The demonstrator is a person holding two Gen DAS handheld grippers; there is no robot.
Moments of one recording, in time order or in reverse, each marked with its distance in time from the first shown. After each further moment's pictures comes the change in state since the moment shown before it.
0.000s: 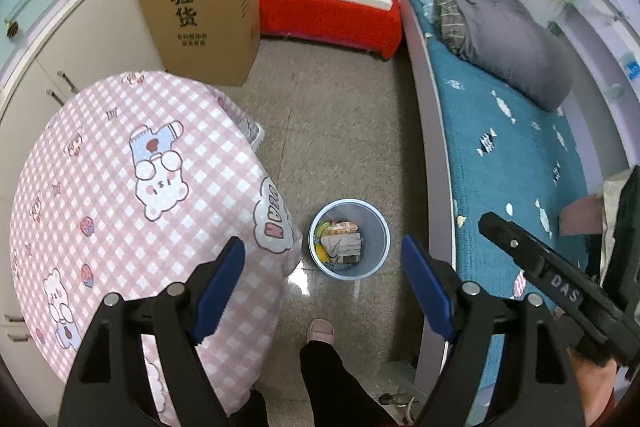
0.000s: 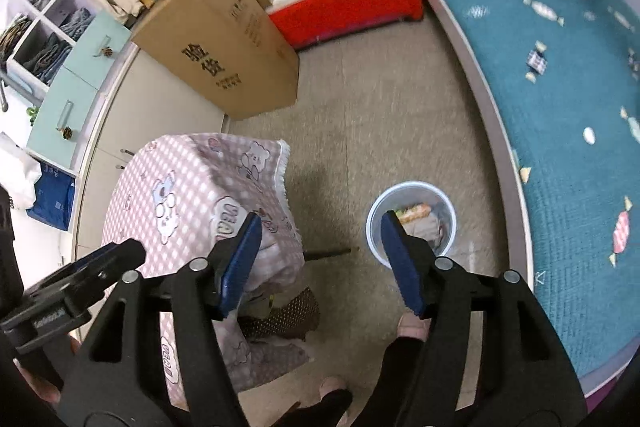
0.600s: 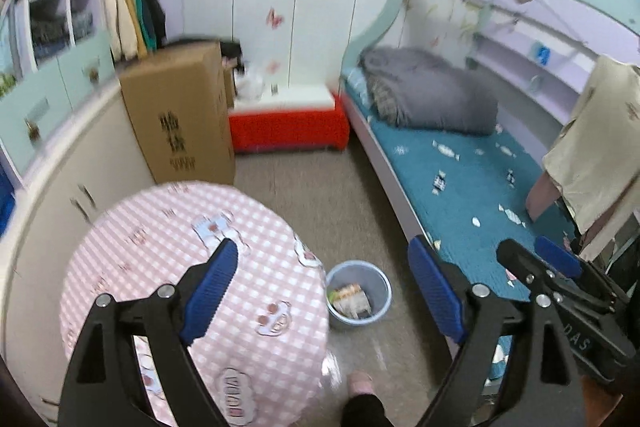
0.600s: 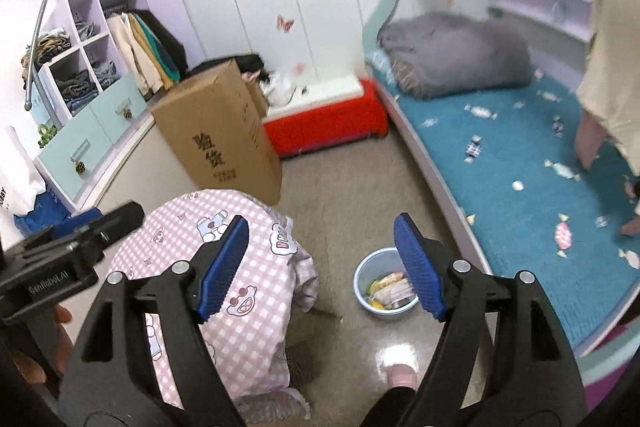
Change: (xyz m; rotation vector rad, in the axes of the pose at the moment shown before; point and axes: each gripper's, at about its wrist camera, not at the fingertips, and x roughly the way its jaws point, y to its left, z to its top) left arm -0.197 0.052 -0.107 0.268 -0.435 -0.082; right arm -0.175 0.134 -0.165 -0.042 -0.489 -0.178
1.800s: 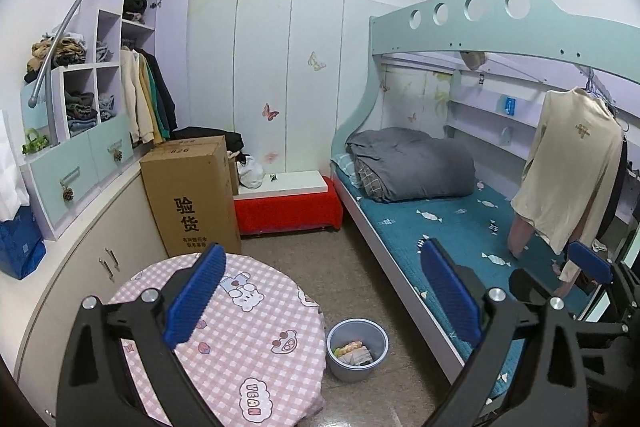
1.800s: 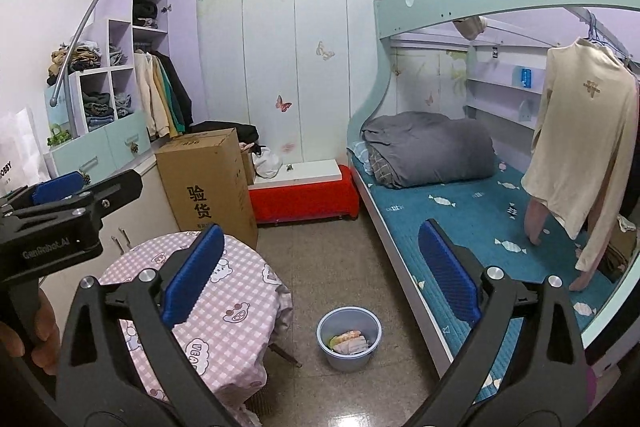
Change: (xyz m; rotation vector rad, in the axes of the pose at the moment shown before) left arm -0.166 -0.026 -0.038 0.062 -0.311 -0.004; right arm -0.162 0.031 -0.044 -0.147 -0.306 -0.087
